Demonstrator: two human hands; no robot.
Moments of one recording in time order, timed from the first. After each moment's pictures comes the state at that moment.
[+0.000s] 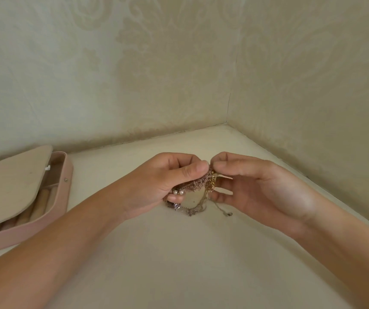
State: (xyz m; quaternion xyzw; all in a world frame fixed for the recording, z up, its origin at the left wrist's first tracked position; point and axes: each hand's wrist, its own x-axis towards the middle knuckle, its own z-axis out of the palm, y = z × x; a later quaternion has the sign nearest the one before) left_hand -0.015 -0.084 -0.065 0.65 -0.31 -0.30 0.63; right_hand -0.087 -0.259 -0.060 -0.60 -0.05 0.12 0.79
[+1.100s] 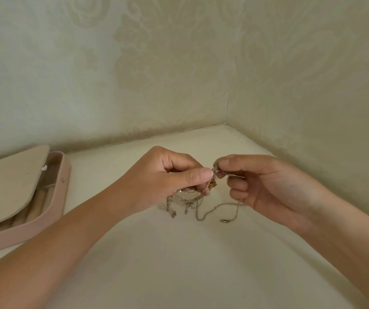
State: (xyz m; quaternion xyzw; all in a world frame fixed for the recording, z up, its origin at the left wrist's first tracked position) left_hand -0.022 -0.080 -0.058 0.73 -0.38 -0.16 0.55; right_hand -0.089 -0.262 -0.053 -0.64 0.04 0.07 0.77
